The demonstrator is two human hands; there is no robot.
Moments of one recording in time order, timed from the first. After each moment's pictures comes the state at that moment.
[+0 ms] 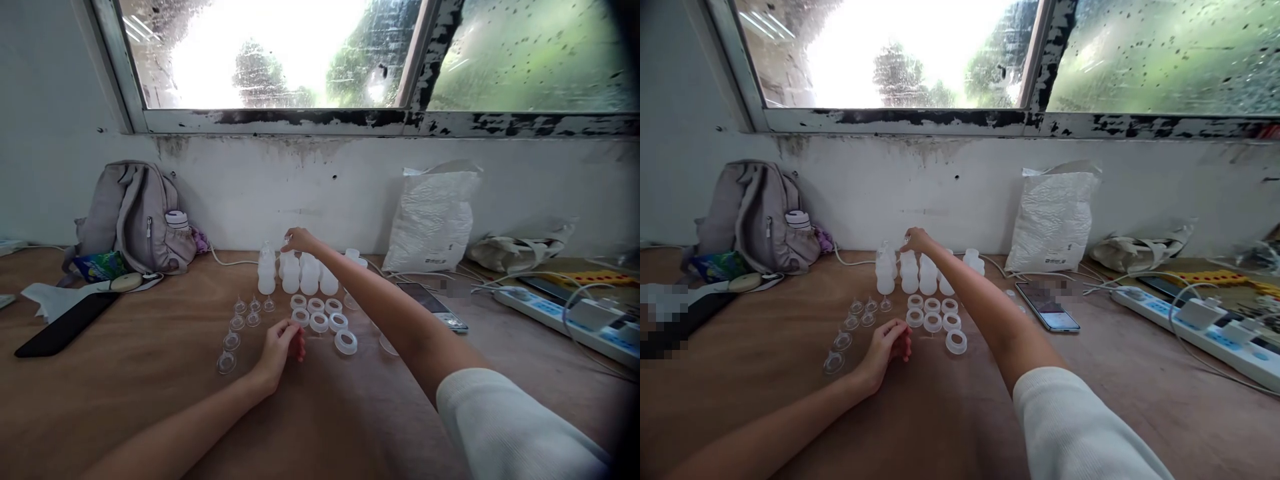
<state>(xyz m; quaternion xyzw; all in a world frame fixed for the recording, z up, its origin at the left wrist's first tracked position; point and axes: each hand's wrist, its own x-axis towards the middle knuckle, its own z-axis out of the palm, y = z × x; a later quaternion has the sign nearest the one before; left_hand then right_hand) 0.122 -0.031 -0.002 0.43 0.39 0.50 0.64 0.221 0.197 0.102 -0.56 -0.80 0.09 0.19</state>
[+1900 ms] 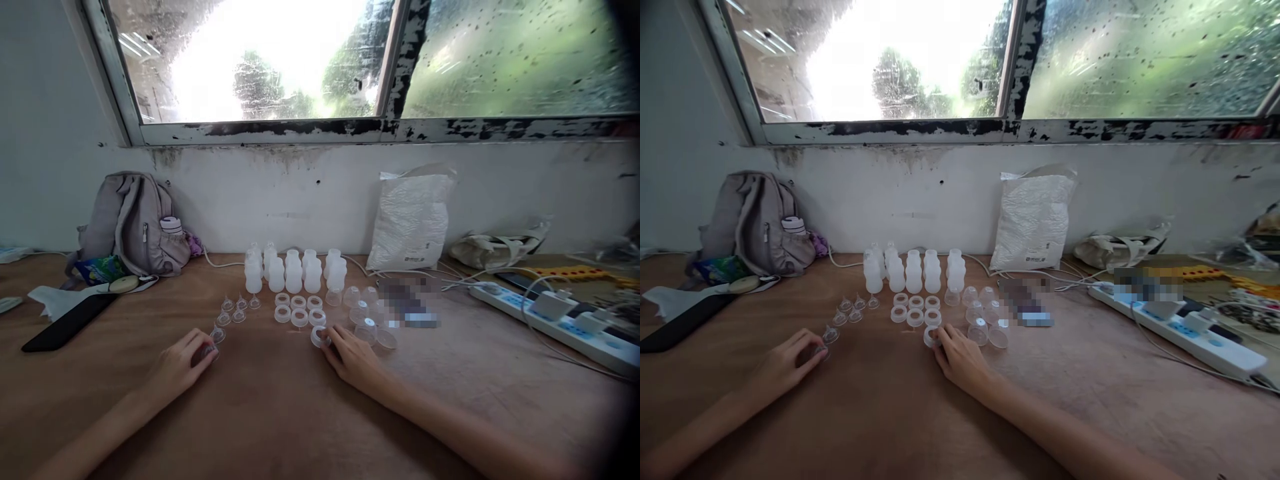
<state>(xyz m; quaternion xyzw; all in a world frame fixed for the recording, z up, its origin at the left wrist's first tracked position) -0.007 -0.080 0.012 0.78 0.58 0.23 0.05 0.341 -0.058 -0.009 -0.47 -0.85 -0.01 0.24</state>
